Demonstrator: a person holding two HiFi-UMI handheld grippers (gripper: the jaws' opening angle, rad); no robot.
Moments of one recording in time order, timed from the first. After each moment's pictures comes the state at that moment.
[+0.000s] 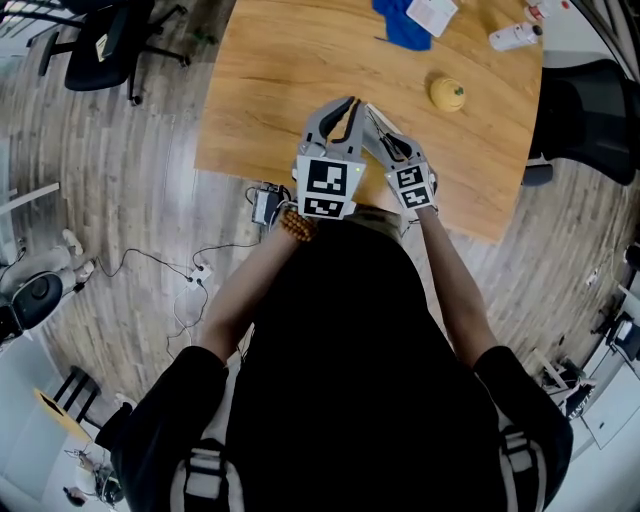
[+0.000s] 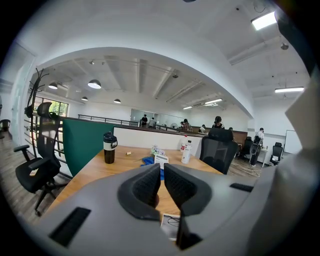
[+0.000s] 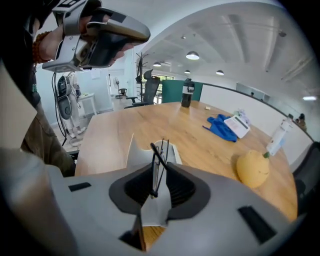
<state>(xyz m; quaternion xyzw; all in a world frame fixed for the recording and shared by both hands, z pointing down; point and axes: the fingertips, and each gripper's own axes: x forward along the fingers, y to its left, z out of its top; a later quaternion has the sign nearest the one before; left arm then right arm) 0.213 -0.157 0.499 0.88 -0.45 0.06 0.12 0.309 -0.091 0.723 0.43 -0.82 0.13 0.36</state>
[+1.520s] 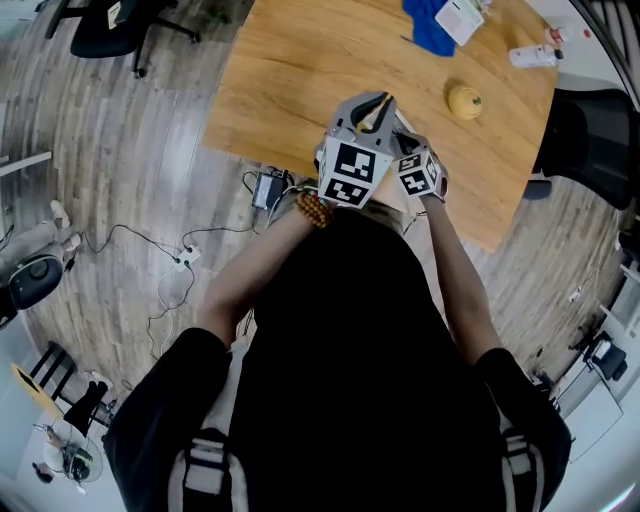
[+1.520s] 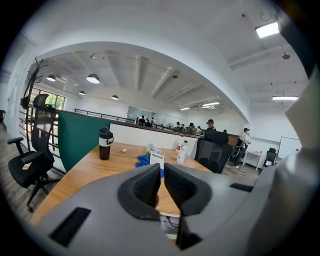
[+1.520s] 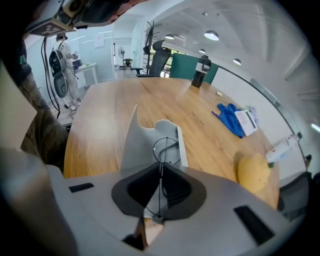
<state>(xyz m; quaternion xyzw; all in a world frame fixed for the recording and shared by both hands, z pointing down) 0.219 -0.160 0.507 0.89 -0.43 0.05 0.15 0.320 -0.090 0.768 0.38 -0.76 0.13 0.51</state>
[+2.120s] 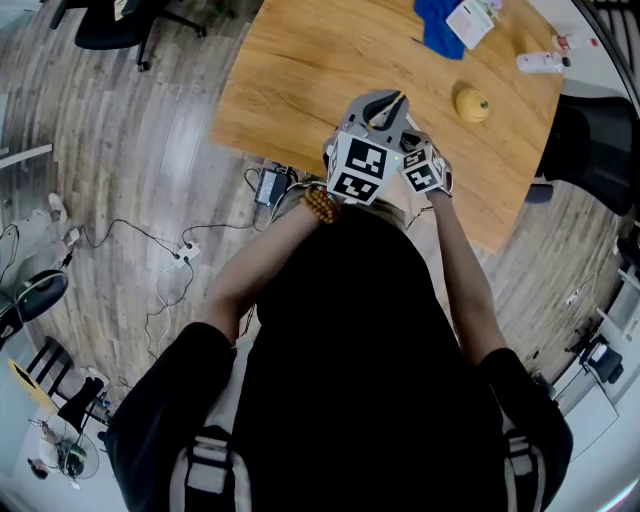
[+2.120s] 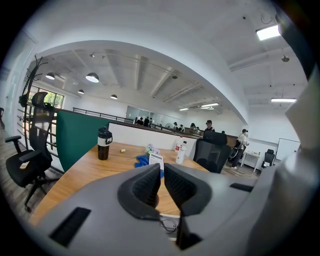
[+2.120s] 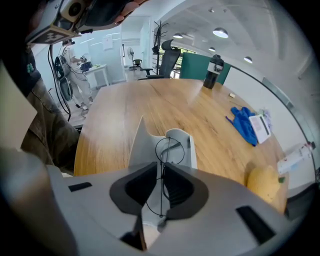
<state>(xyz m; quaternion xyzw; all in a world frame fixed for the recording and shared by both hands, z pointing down) 0.216 -0.163 0.508 0.89 -0.42 0.04 0.15 0.295 -0.092 0.763 0.33 -0.78 0.14 0.52</state>
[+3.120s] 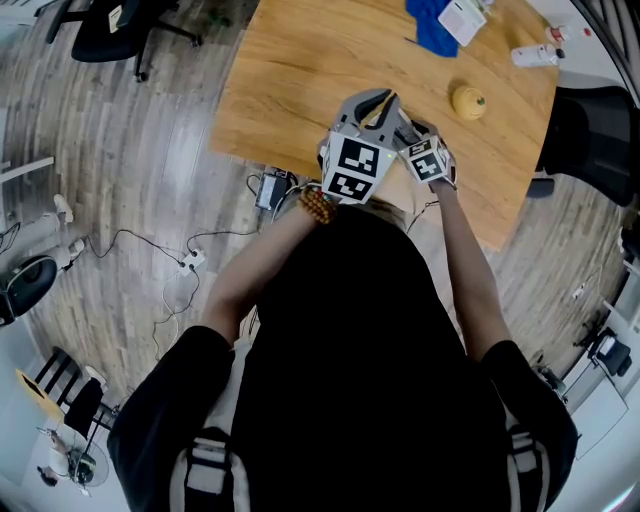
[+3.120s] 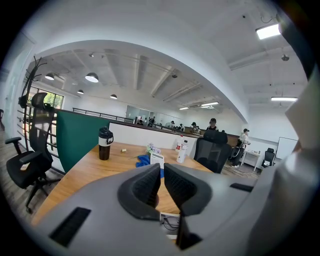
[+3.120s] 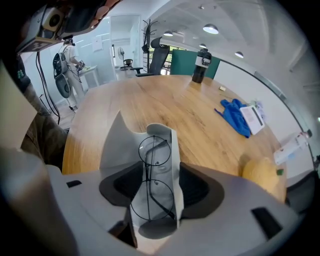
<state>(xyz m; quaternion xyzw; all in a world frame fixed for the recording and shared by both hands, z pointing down) 0.211 -0.168 0.509 0.89 -0.42 0.05 0.15 0.320 -0.114 0.773 0.36 -0.76 0.16 0.52</state>
